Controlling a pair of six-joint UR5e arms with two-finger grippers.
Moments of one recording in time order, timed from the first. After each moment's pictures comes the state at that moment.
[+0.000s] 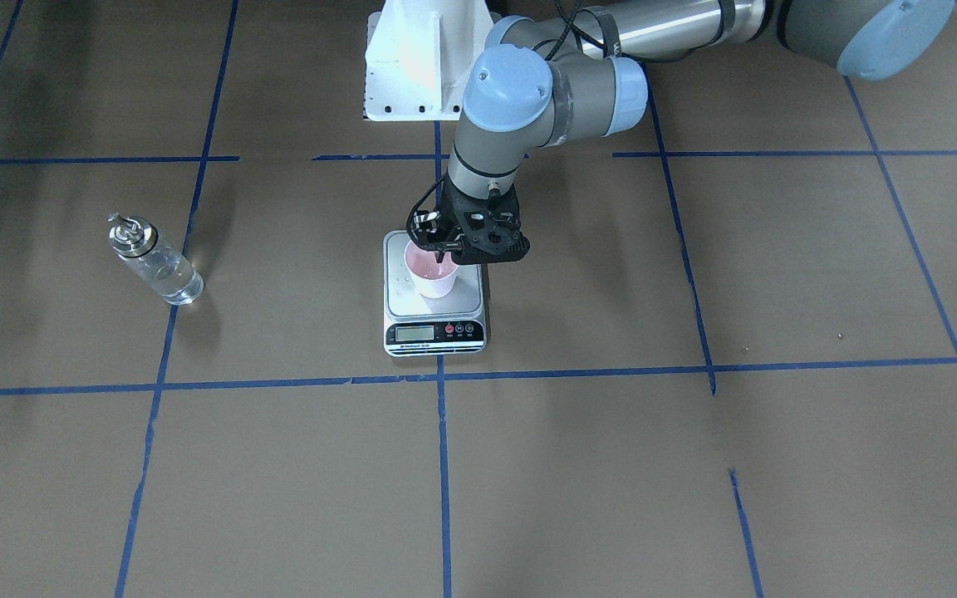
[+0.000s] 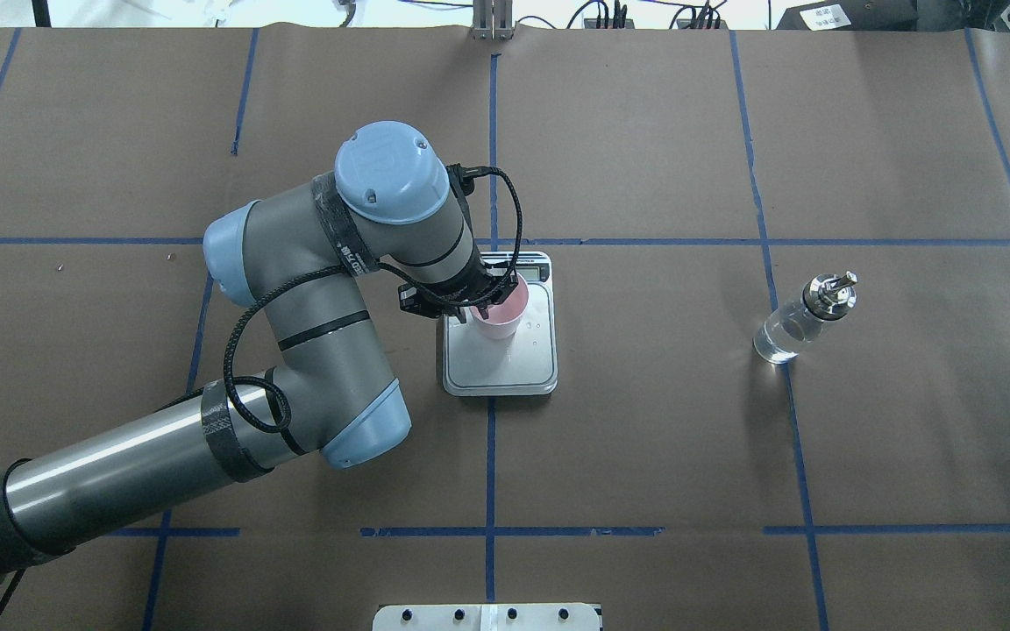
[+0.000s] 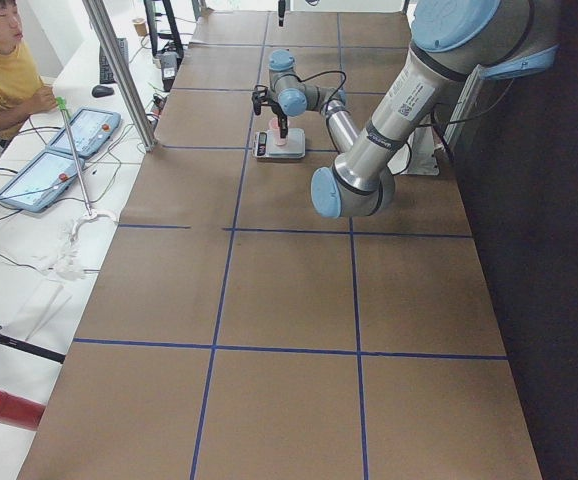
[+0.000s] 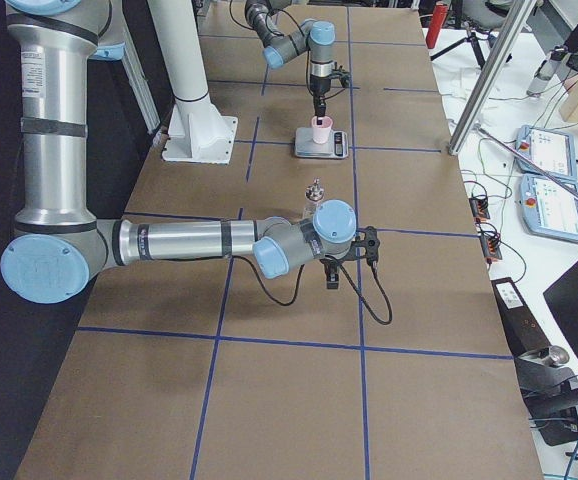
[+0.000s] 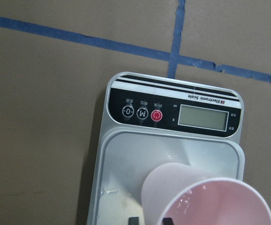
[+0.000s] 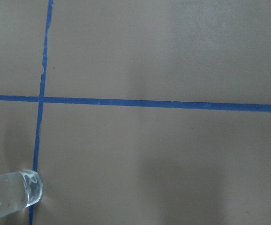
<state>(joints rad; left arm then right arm) -0.57 -2.38 -1.57 -1.70 -1.99 -1.39 1.37 -1.63 1.68 -1.15 2.56 0.42</state>
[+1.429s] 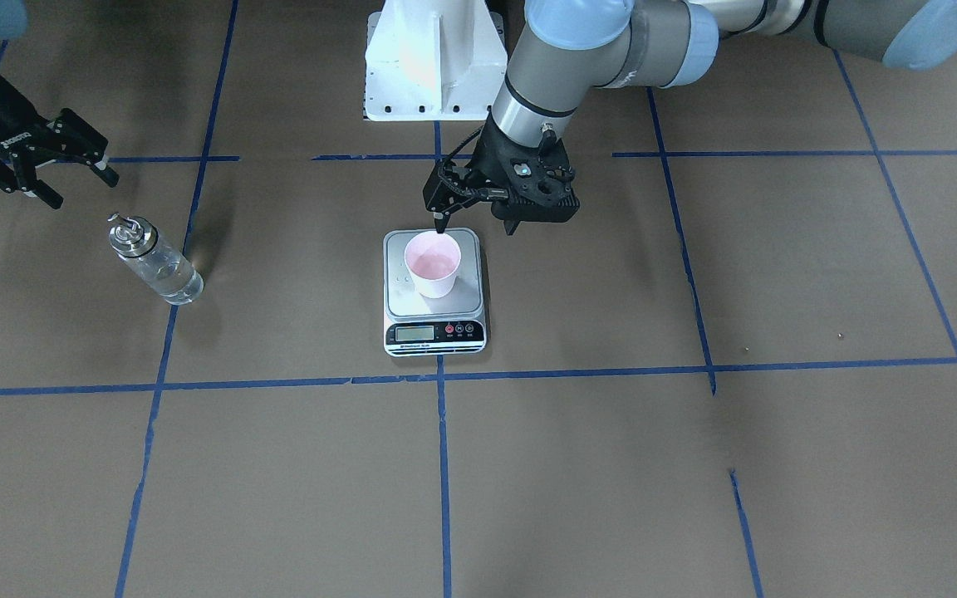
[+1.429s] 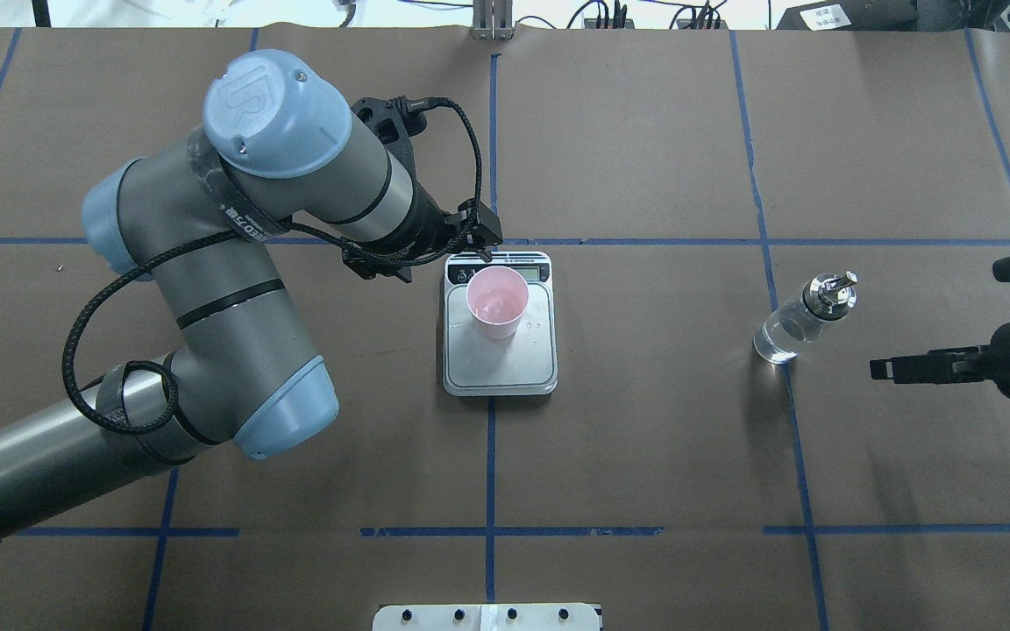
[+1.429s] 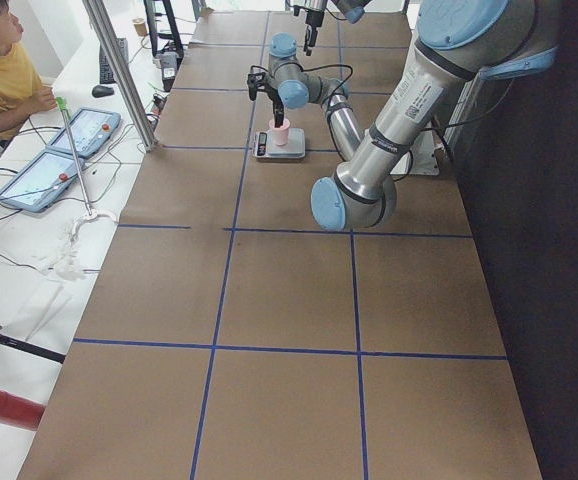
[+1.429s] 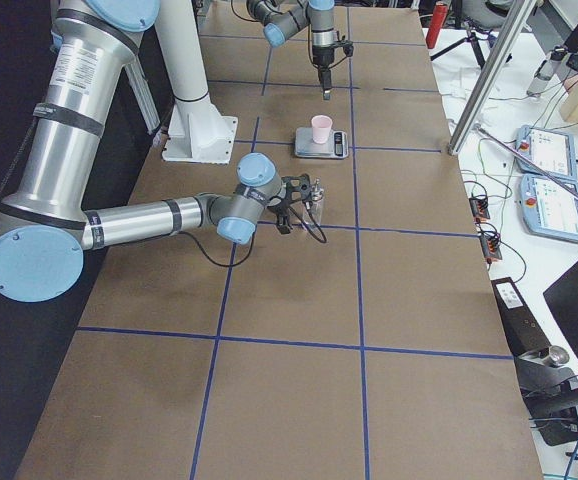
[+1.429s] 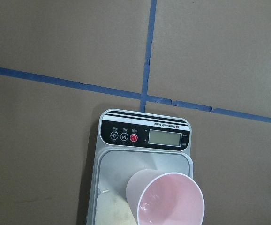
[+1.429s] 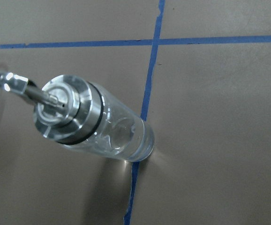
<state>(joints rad) -0.64 -2.31 -1.74 -1.70 -1.99 -1.38 0.75 -1.90 2.00 -0.61 1.97 1.05</state>
